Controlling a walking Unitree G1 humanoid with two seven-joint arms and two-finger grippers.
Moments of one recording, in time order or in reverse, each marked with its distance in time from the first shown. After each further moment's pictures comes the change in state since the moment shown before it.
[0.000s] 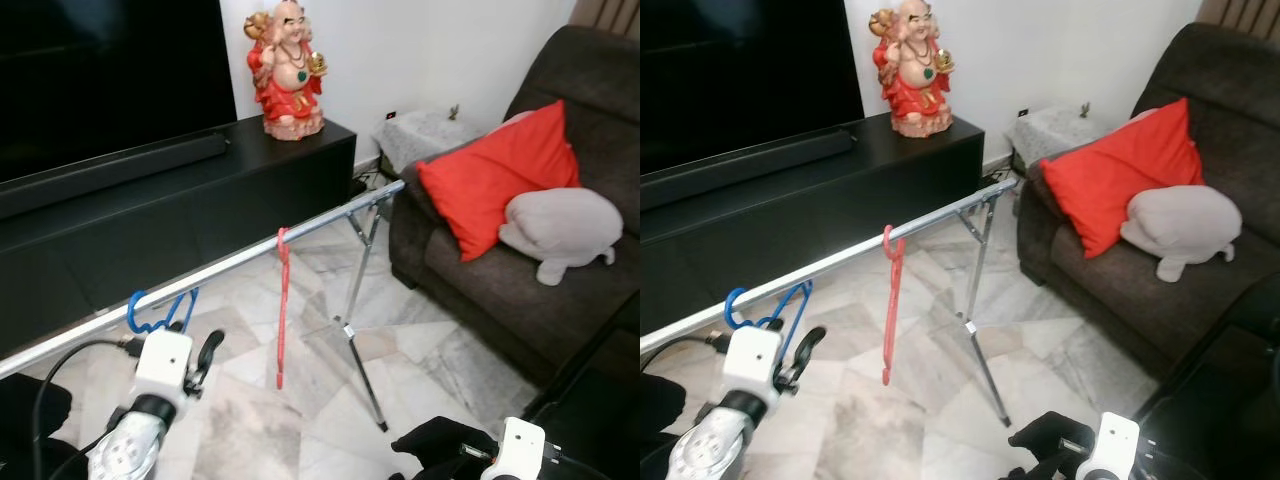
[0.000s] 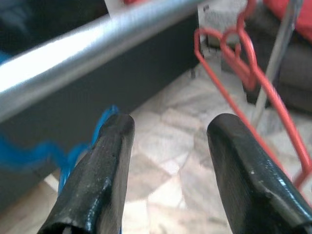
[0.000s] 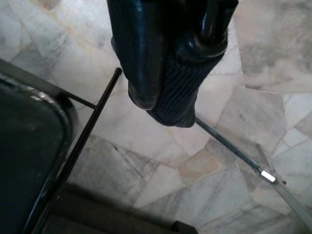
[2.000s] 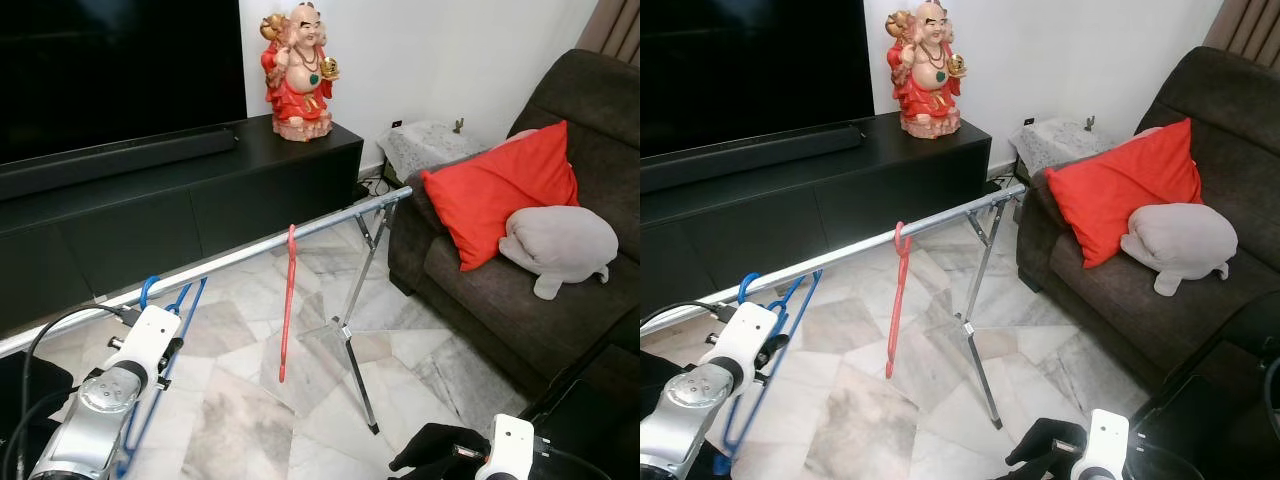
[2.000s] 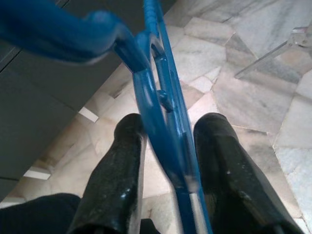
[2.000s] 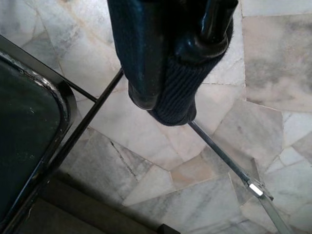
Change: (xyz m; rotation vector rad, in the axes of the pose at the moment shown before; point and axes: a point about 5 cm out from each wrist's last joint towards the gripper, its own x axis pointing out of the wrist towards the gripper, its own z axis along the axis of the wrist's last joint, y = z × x) left arm 0.047 0.045 -0.014 0.225 0.366 -0.015; right arm 0.001 0.004 0.000 -0.051 0.026 0.039
